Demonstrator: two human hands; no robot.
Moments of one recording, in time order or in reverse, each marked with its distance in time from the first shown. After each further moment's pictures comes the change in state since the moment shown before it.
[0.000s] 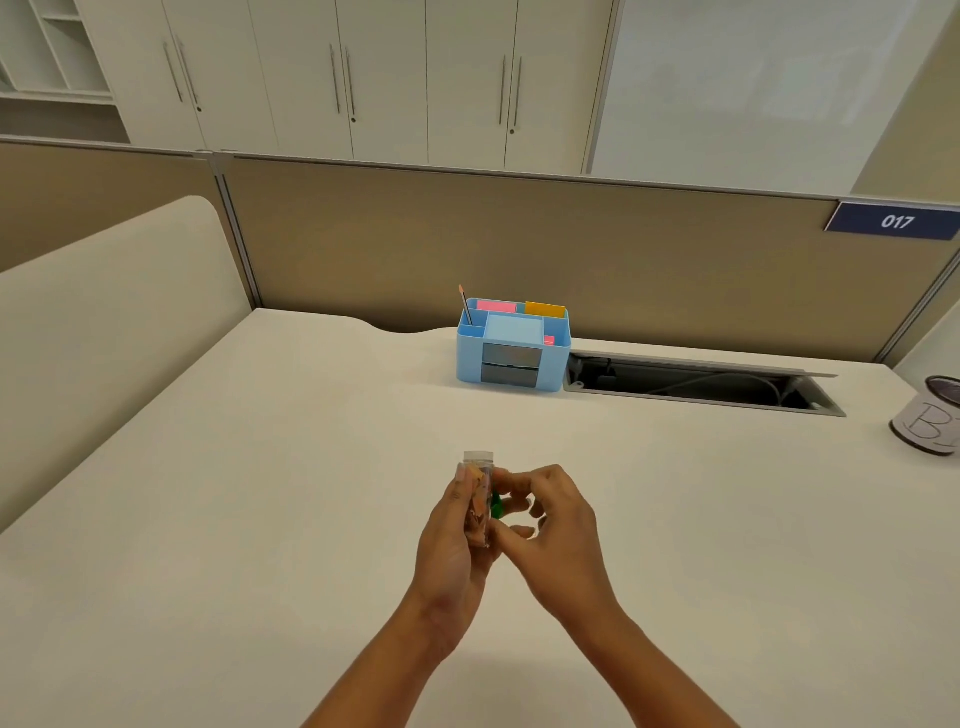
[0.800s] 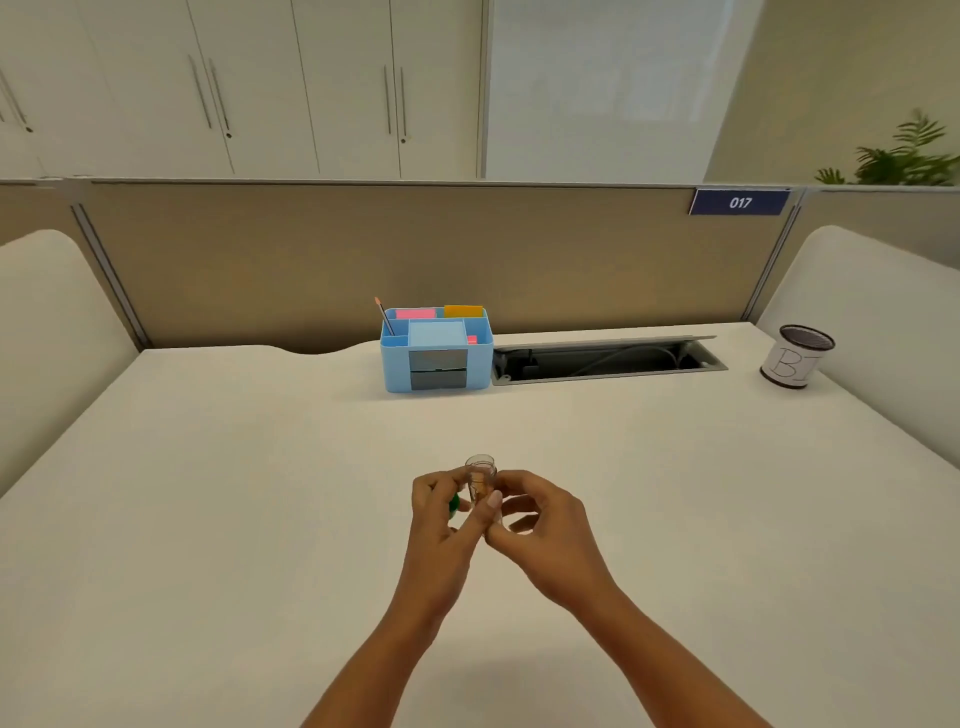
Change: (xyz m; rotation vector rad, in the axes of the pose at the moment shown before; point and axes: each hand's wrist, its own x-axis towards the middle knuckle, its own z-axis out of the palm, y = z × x) left_hand 0.002 -0.005 0.004 0.608 -0.135 0.115; right_hand -0.016 0.005 -0.021 0.049 0.051 0.184
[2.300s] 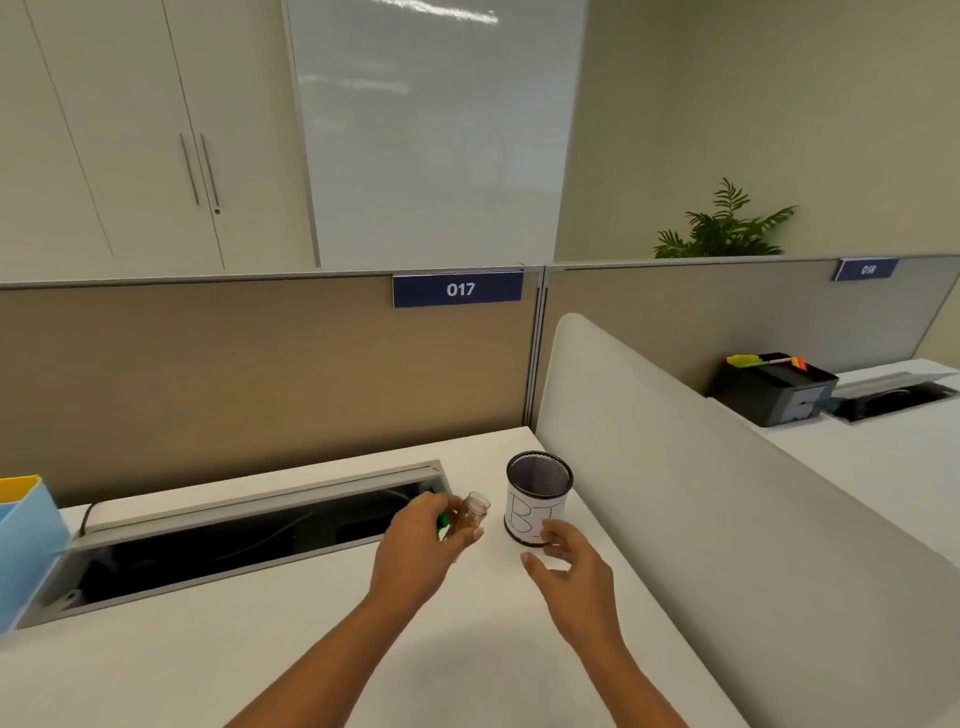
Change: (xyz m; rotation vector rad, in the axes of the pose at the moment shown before) left_hand 0.302 -0.008 0.506 0.630 -0.112 0.154; right_hand 0.195 0.289 -0.483 -0.036 0.457 0.238
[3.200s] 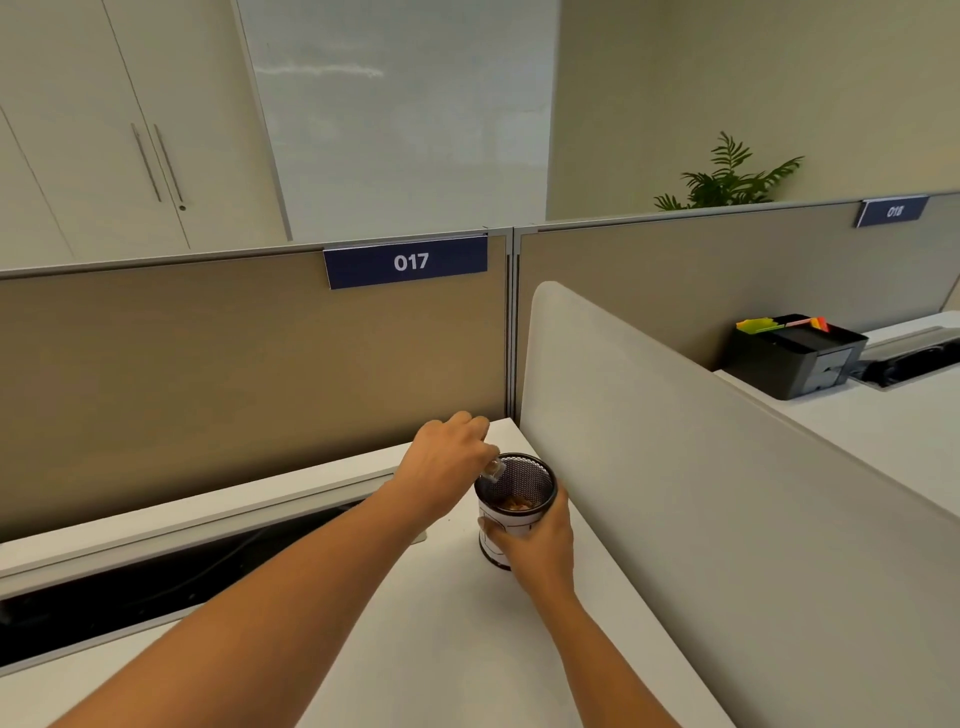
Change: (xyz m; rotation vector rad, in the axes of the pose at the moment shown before) left_hand 0.140 0.027 0.067 0.976 -0.150 0.688; right_hand 0.122 0.067 0.041 0.076 0.129 -0.007
